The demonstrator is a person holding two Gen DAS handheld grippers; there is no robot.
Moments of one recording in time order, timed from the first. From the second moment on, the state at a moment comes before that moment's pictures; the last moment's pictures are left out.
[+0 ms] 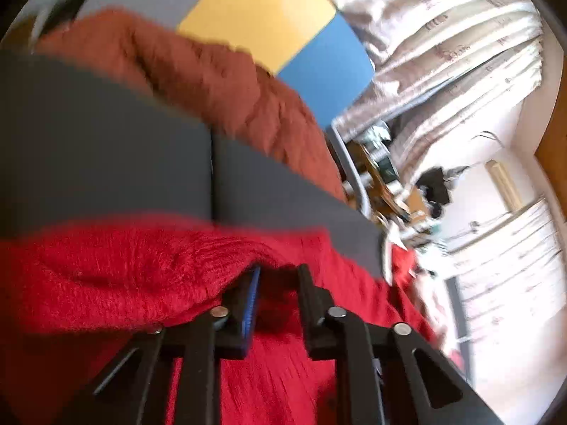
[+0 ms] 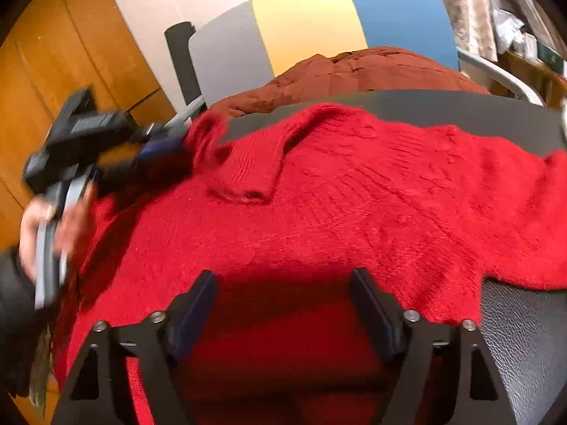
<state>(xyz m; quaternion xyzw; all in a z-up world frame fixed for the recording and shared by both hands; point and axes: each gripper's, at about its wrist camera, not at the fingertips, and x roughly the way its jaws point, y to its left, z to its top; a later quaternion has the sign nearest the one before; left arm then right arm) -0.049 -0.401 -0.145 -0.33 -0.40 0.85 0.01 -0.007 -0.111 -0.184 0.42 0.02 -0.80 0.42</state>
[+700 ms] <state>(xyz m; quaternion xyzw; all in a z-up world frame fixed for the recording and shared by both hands) -0.045 -0.376 -0.150 -0.46 -0.24 0.85 0.05 0.001 -0.124 -0.184 0.42 0.06 -0.80 0.42</state>
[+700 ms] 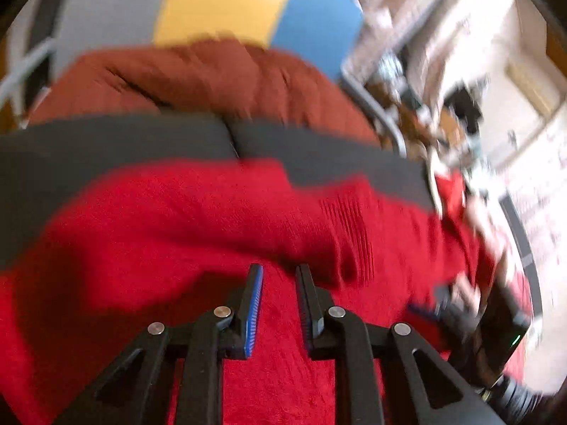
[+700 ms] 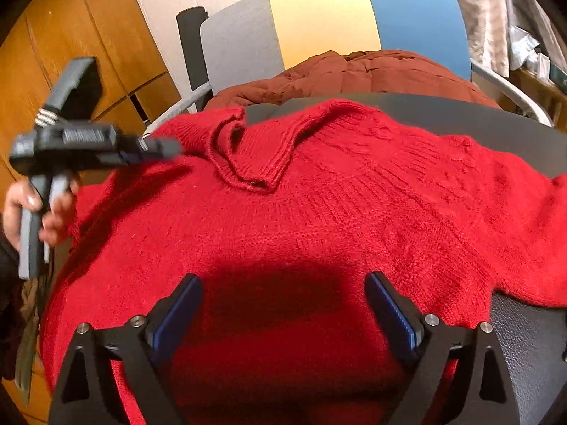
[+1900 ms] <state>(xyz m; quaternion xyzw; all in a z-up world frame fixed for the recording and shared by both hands) 0.255 -0.533 -0.122 -0.41 -0.44 0.75 -0.28 0.006 -0.130 -0.187 0.41 0.08 -0.81 0.42</state>
